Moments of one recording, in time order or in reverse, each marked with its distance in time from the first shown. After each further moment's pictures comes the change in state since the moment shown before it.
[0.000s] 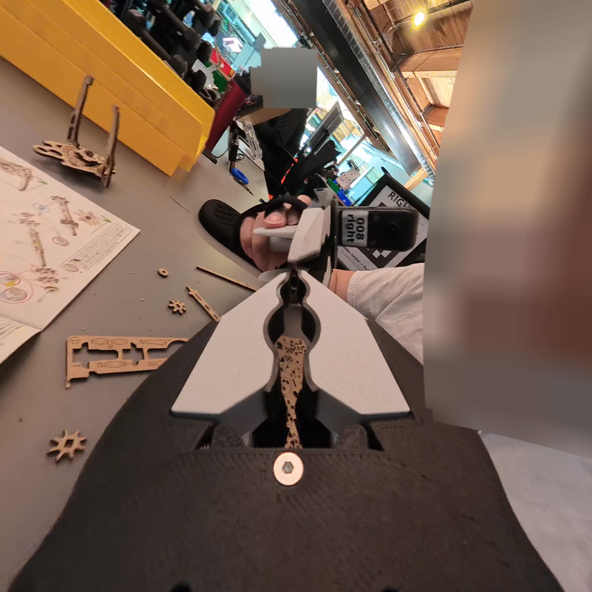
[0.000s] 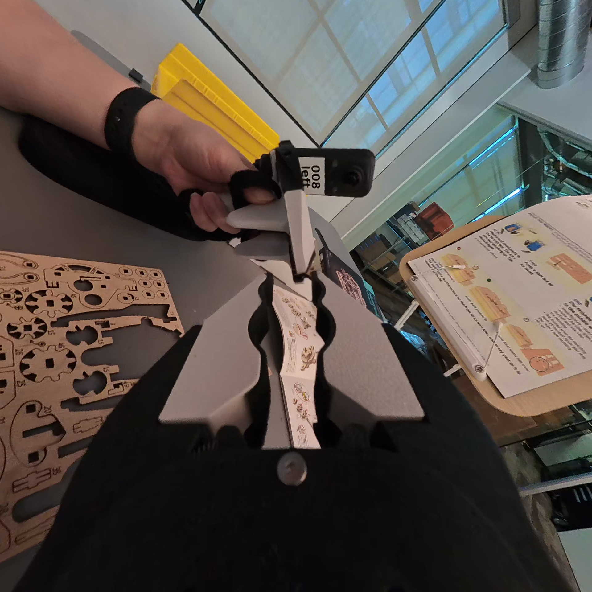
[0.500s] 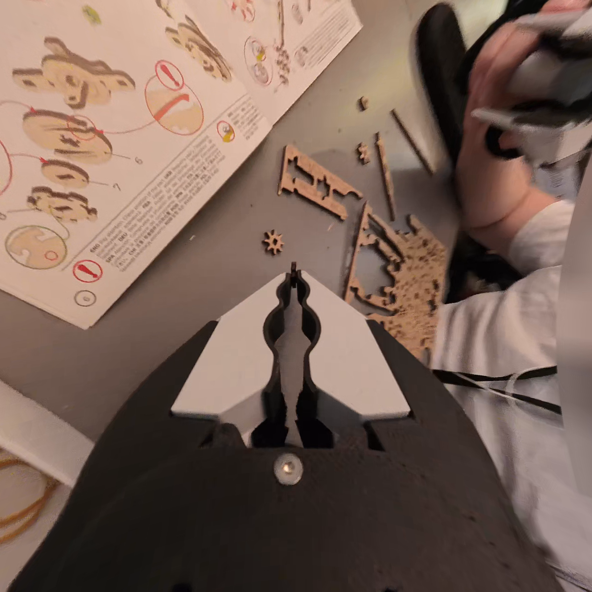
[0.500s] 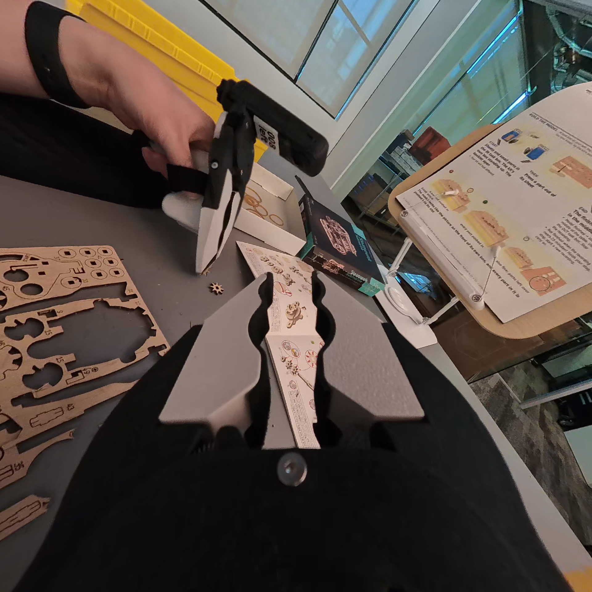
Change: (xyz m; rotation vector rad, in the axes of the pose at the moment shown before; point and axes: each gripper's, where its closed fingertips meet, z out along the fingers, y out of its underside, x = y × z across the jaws) left arm -0.099 0.072 -0.077 -0.488 -0.553 -0.198; right arm 0.028 0.039 -0.002 -0.162 0.071 0.141
